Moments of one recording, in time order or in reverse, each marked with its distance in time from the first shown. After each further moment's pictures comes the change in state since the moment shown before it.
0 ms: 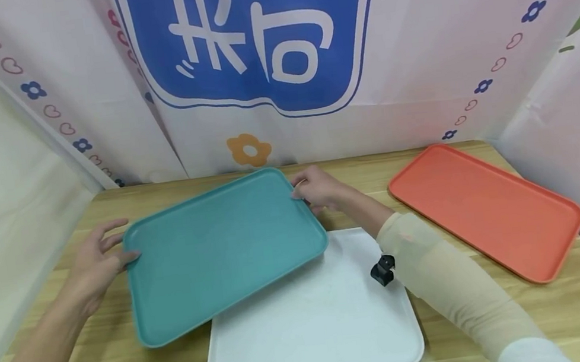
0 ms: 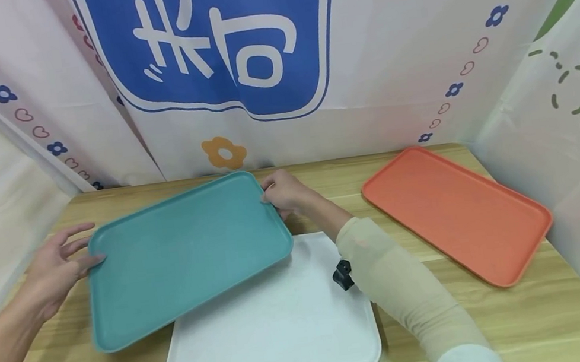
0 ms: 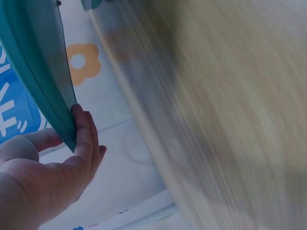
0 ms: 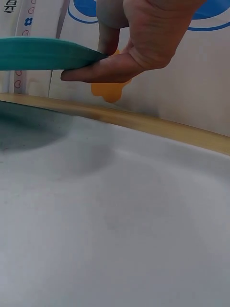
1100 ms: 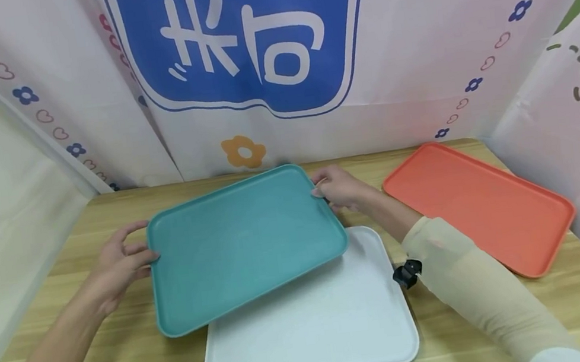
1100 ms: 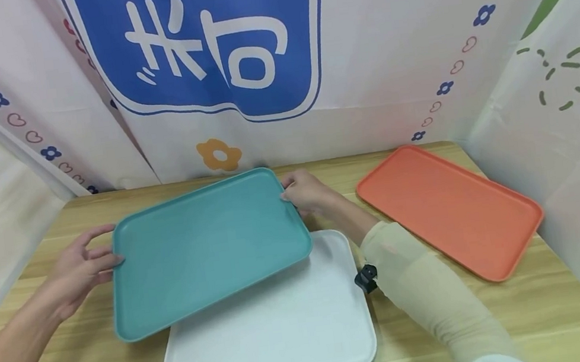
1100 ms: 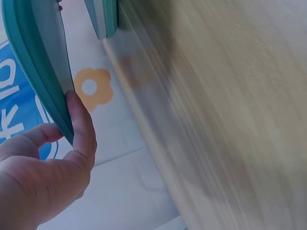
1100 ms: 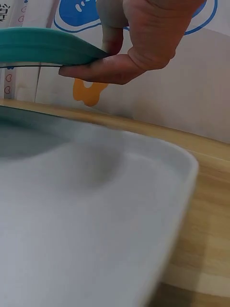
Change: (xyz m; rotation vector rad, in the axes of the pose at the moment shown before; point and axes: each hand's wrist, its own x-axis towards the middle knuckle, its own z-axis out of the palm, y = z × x) left_hand 0.004 0.015 0.025 -0.158 -0.149 -0.032; right_hand -0.030 0.015 -0.032 0.000 0.066 0.020
